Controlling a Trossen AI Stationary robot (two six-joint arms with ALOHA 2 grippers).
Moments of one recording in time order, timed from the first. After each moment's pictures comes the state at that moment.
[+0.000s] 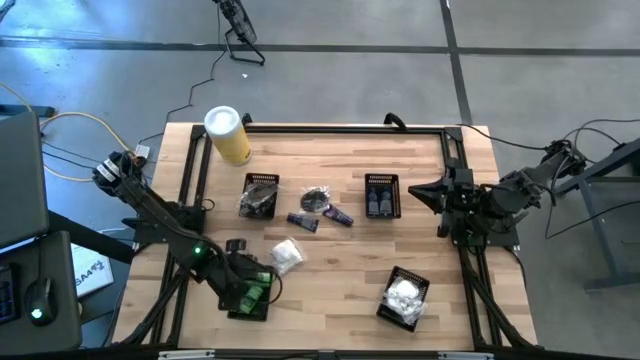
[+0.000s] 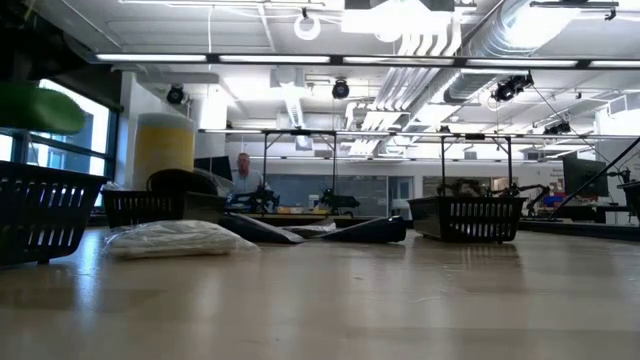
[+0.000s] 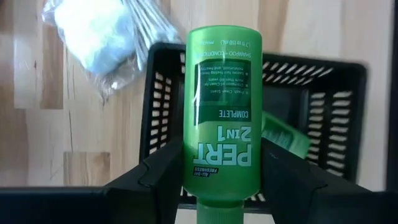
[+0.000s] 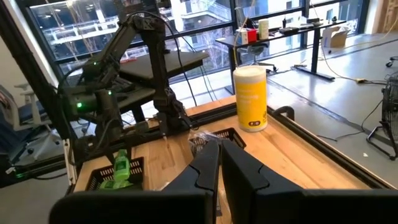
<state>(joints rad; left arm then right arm) -0.73 1.37 0.96 -0.77 -0.20 -0.74 0.56 0.70 0.87 -0.32 0.81 0.34</state>
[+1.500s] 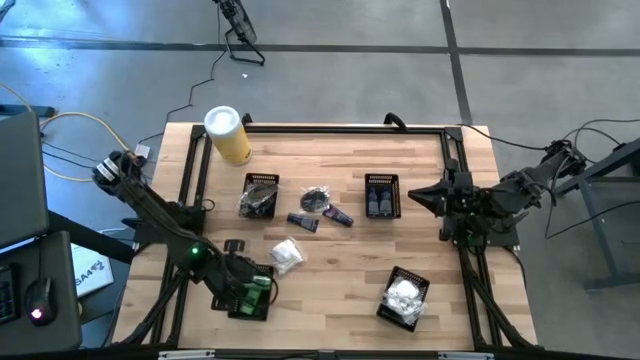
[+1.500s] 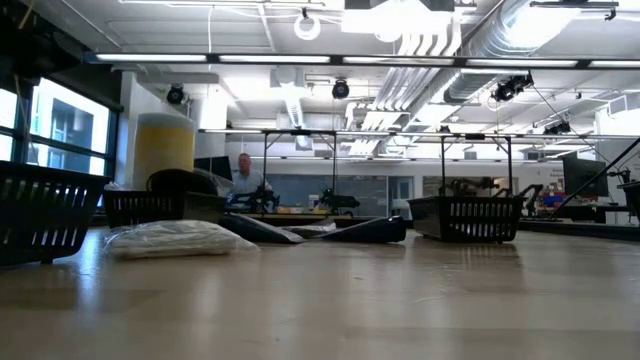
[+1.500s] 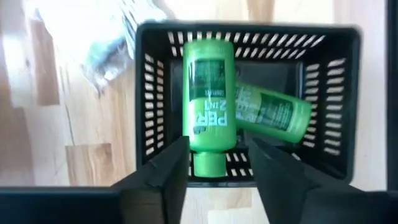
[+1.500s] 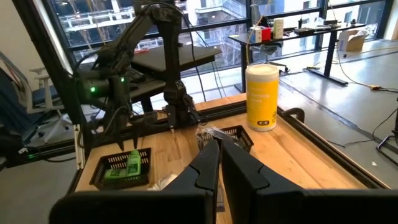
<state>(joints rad) -0.75 1.36 0.96 -0.81 -0.16 -0.67 0.56 0.70 0.87 -0.33 0.75 0.28</state>
